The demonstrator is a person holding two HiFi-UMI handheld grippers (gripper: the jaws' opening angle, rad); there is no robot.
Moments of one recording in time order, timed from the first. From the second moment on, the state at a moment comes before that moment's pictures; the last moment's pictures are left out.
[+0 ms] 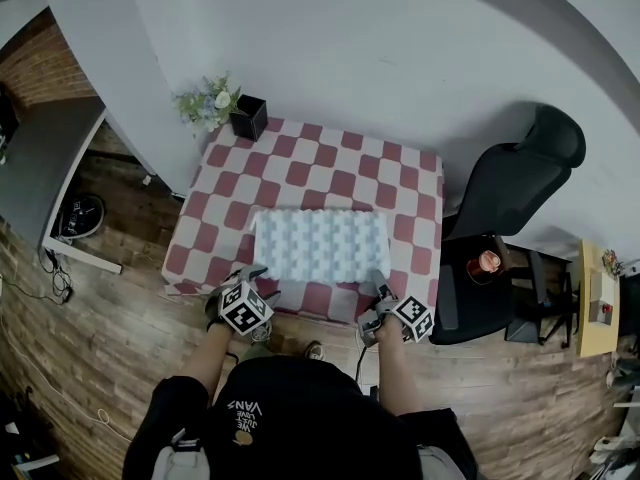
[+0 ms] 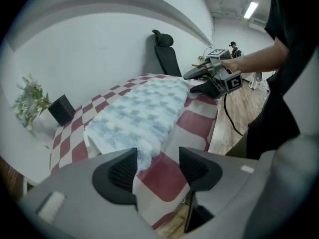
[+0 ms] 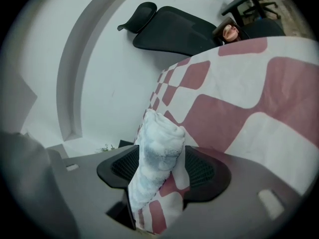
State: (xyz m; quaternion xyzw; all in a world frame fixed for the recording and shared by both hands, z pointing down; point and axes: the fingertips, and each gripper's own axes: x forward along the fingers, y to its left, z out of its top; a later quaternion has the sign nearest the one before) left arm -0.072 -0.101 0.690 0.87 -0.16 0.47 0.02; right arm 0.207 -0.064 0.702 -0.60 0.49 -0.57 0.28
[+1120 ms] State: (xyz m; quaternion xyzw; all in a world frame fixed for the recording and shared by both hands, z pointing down) left arm -0.105 -0.093 0.682 0.89 -0.15 0.42 0.06; right arm 0.180 -0.110 0.637 -0.70 0.58 -0.40 0.12
